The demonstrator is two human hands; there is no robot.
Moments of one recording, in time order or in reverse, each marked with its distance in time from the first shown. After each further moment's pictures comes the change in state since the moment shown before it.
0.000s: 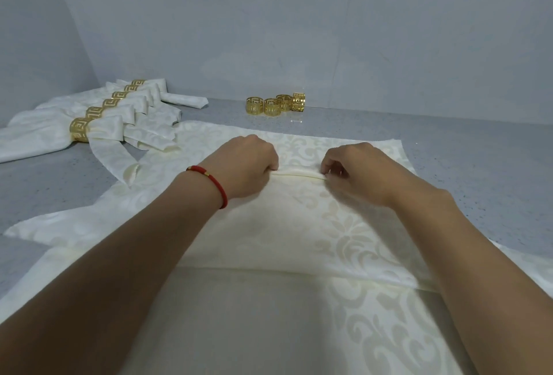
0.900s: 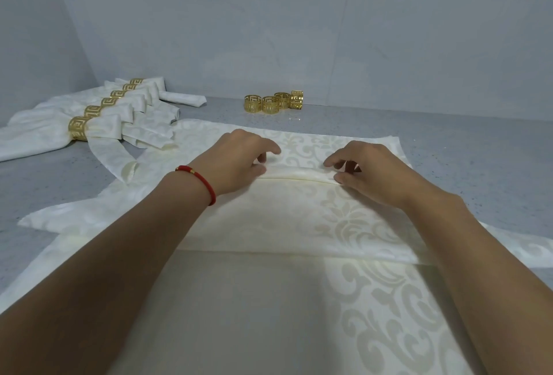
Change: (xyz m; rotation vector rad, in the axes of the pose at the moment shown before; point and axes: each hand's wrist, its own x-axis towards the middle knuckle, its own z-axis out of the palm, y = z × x) left_hand -0.014 0.001 -0.016 -0.217 0.005 -0.040; right_hand -0.016 0.017 -0.002 0.194 0.025 0.010
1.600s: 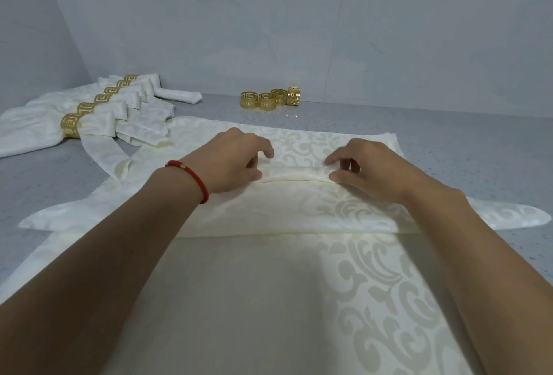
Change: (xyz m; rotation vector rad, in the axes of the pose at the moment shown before) left_hand -0.005 0.007 -0.009 0.011 -0.115 -0.052; right_hand 0.001 0.005 -0.003 -0.054 -0.046 0.022
